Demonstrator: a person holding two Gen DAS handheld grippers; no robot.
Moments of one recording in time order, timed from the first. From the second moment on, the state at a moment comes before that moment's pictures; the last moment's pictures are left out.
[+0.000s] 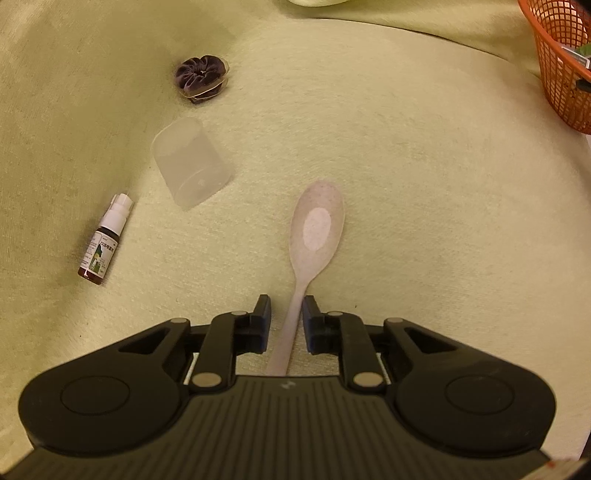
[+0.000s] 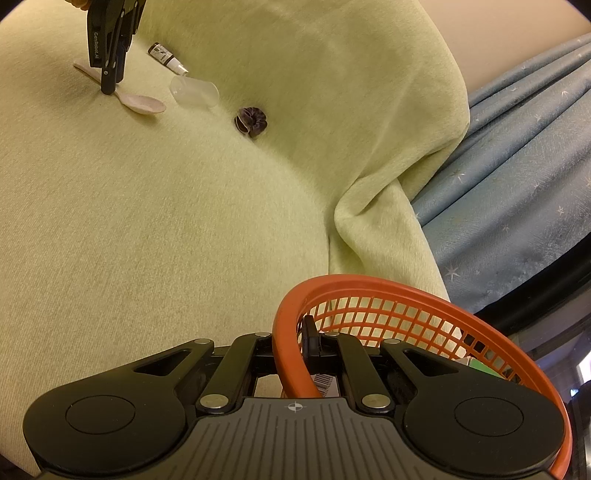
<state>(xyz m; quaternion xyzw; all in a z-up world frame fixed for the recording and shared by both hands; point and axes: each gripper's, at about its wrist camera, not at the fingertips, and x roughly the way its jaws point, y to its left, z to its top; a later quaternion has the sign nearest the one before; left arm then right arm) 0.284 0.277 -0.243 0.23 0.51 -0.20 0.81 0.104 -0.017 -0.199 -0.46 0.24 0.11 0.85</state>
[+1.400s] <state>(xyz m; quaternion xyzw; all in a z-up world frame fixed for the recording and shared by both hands) 0.275 0.271 -0.217 0.22 0.50 -0.25 0.80 0.104 -0.018 -0.197 -0.46 0.24 0.11 0.85</state>
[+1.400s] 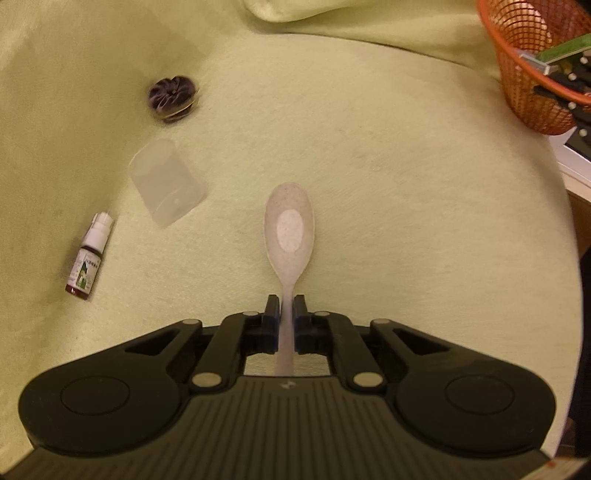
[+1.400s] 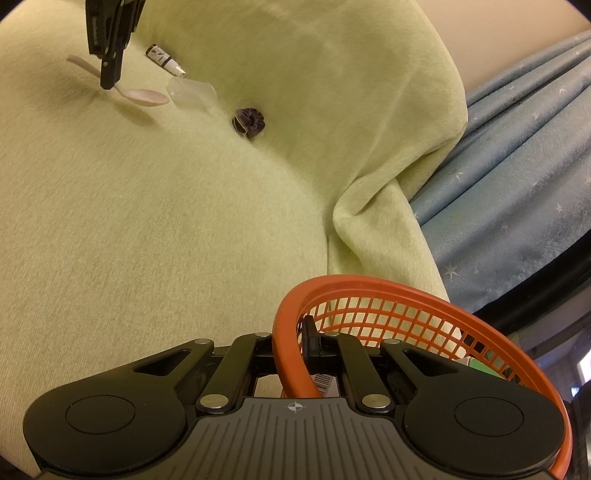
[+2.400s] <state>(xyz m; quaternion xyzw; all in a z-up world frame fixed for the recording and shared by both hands) 0.267 0.102 -0.084 0.34 0.40 -0.41 0.74 0.101 -0.020 -0.197 -0.46 0.23 0.11 0.85</state>
